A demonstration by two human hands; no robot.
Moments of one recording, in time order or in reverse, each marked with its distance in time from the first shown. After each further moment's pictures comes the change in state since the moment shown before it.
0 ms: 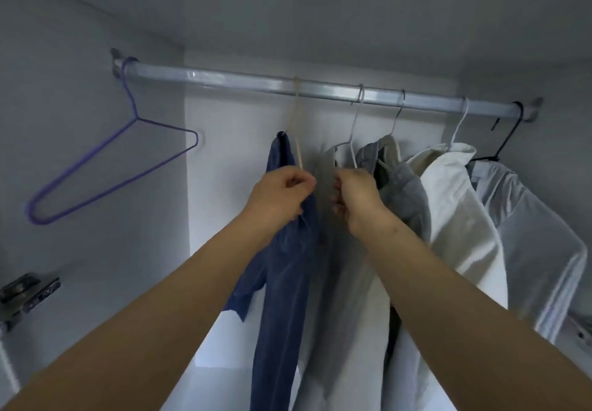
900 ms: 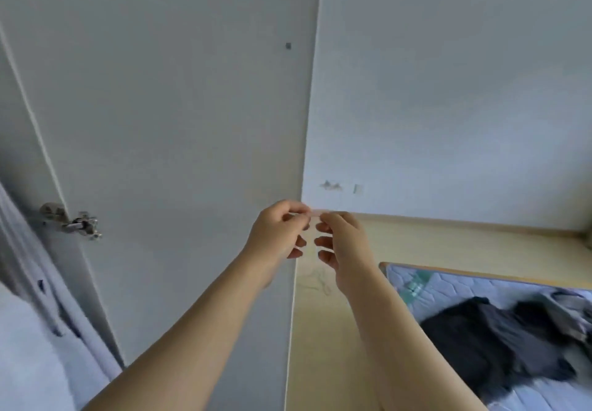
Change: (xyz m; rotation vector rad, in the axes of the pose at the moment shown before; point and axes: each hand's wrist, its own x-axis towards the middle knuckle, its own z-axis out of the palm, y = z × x) left_hand -0.372 0.159 0.299 -0.443 -1.417 0.041; right_hand -0.479 0.021 -0.320 0.085 1.468 -0.007
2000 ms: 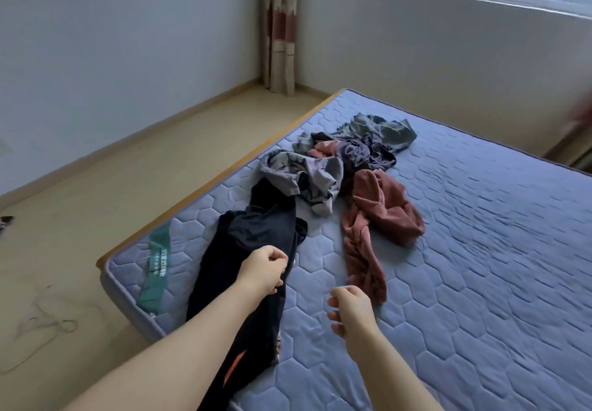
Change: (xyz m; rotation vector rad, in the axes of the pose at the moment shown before) left_hand 0.120 -0.164 0.576 0.369 -1.158 -0.241; right_hand 0.108 0.156 -0.486 0.225 1.203 0.501
